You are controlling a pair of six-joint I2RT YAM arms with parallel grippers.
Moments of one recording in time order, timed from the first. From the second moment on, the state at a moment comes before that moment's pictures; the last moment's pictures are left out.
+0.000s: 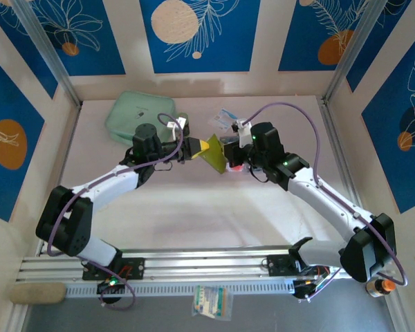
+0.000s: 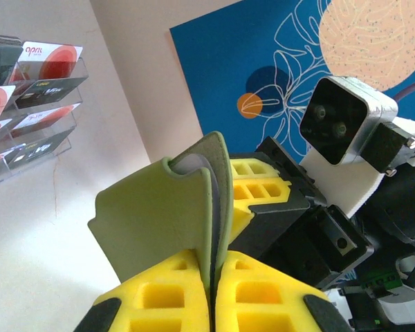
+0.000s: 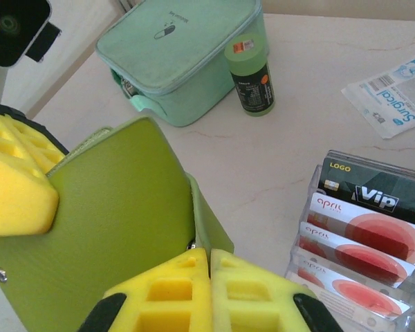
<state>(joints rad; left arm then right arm) -0.47 1.49 0.89 0.50 0.89 -1.15 0.54 1.23 1.02 -0.31 -0.19 0.25</state>
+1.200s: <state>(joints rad) -0.47 1.59 0.88 0.99 0.88 -1.44 0.24 1.16 0.75 0.12 -0.86 0.98</state>
